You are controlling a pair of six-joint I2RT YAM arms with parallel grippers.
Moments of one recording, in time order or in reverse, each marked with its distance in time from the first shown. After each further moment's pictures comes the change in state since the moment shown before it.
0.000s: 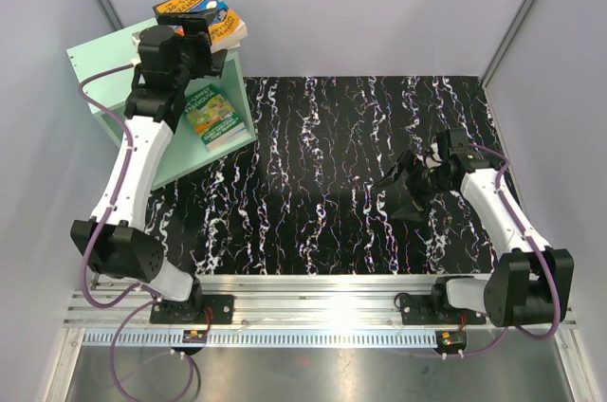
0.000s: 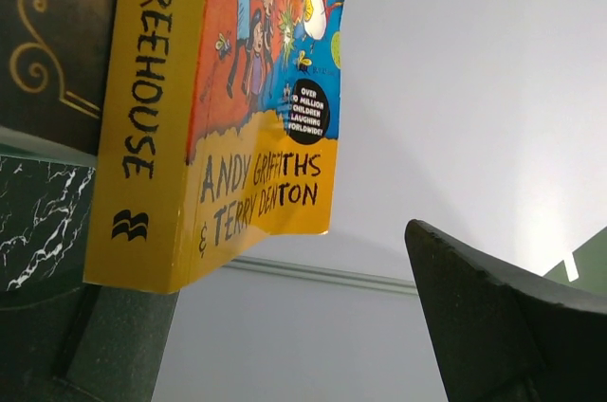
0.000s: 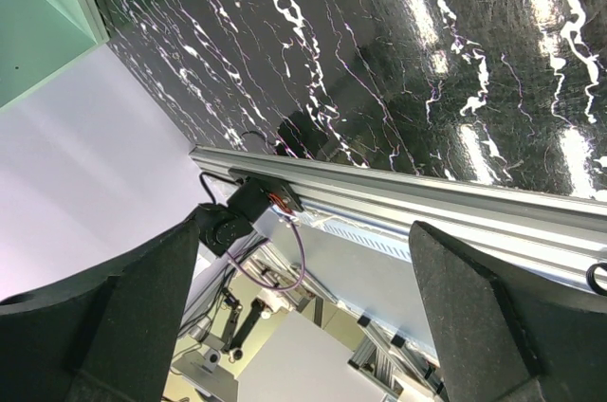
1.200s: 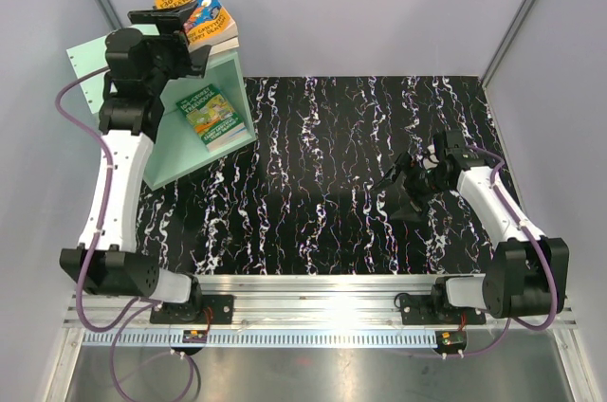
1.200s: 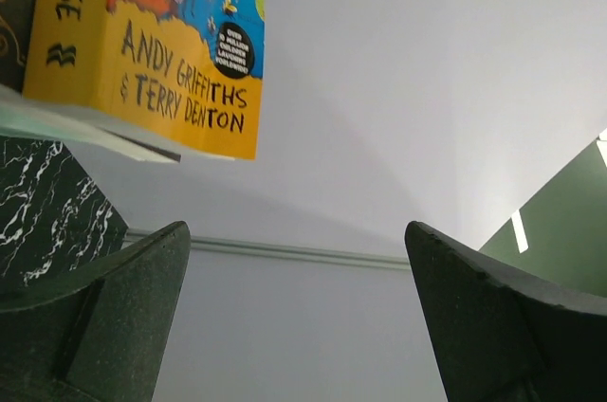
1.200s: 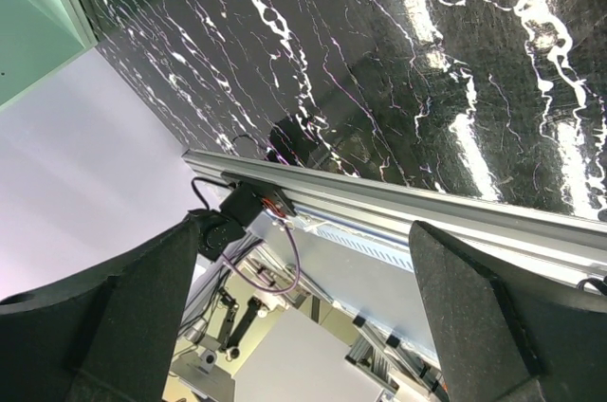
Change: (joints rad) left arm 0.092 -0.083 -0.002 -0.008 0.126 -0.045; right arm 0.000 0.046 -0.027 0.050 0.000 -0.014
